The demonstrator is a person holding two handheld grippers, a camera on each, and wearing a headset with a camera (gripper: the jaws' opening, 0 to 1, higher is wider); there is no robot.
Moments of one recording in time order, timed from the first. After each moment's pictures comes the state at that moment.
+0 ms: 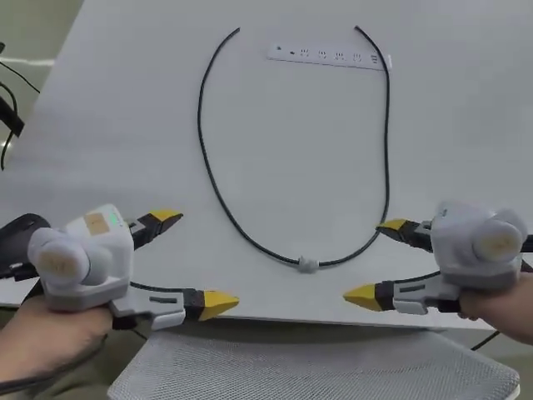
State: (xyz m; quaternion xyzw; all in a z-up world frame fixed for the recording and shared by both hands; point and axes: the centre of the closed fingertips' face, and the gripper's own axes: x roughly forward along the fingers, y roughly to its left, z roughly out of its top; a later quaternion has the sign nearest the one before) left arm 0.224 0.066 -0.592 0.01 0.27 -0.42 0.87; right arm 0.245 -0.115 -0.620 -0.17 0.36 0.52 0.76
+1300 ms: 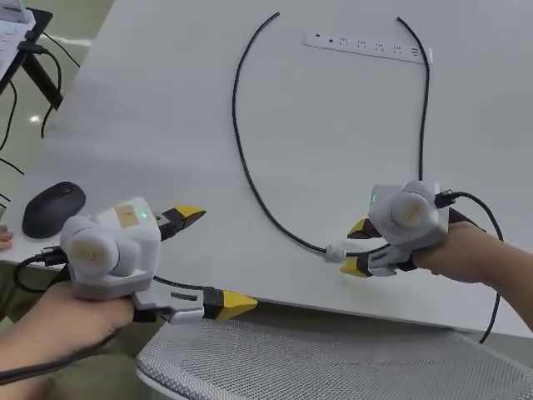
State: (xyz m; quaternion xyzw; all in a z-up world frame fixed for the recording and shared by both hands) left arm 0.202 0.074 -0.602 0.01 0.28 -0.42 0.86; right arm 0.257 -0.077 -0.702 -0.30 0.42 0.59 0.62
